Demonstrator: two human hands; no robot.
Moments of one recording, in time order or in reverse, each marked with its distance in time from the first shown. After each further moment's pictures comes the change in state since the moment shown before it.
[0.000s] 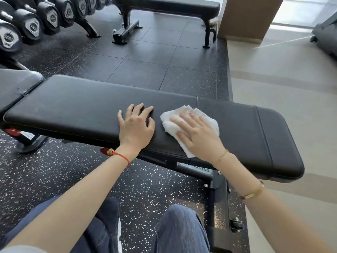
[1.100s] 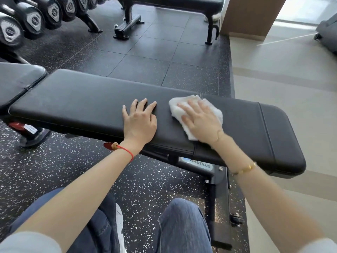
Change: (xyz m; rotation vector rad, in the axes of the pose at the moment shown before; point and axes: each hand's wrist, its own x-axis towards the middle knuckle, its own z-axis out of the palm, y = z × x) left_hand 0.000 0.000 0.001 0.015 -0.030 -0.007; right_hand 0.030 0.011 0.001 0.012 -0.010 0.137
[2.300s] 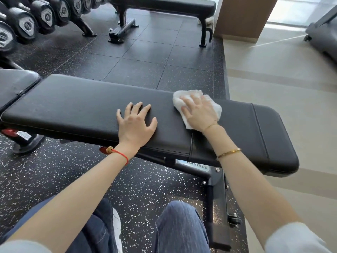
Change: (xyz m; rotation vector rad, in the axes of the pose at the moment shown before) left_hand -0.001 -0.002 -0.002 -0.004 0.004 0.019; right_hand 0.033 0.011 -0.009 -0.037 -0.014 0.157
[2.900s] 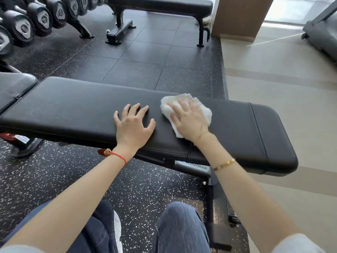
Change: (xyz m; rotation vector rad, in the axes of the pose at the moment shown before) left_hand 0.001 0.000 0.002 0.010 0.029 -0.007; right_hand -0.021 -0.027 0.008 0.010 0.004 -0.047
